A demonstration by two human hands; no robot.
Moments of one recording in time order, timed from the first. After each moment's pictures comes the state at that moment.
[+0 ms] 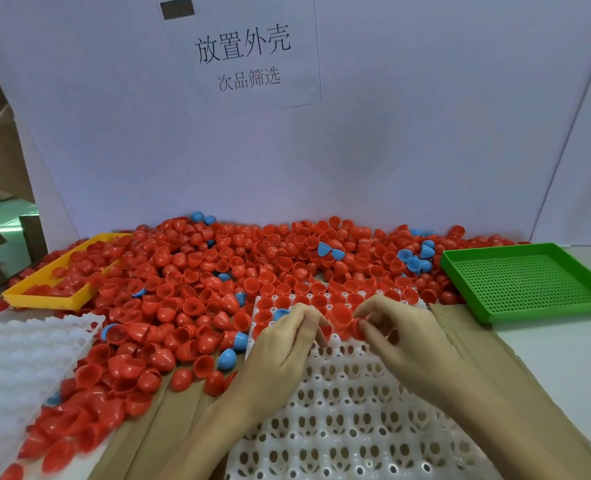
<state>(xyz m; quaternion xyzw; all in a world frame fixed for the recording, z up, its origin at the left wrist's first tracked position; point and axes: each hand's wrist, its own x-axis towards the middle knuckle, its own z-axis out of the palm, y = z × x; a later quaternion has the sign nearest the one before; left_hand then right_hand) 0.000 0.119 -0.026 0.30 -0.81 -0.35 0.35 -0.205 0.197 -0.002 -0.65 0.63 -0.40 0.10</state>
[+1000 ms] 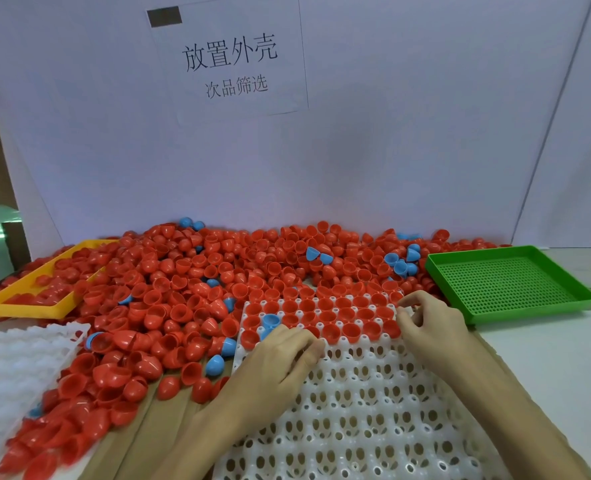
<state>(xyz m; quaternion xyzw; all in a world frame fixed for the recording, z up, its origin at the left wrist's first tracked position) 0.000 0.117 -0.032 0.30 -0.89 -0.24 0.24 -0.252 0.187 -0.010 -0.45 0.80 -0.38 0.10</state>
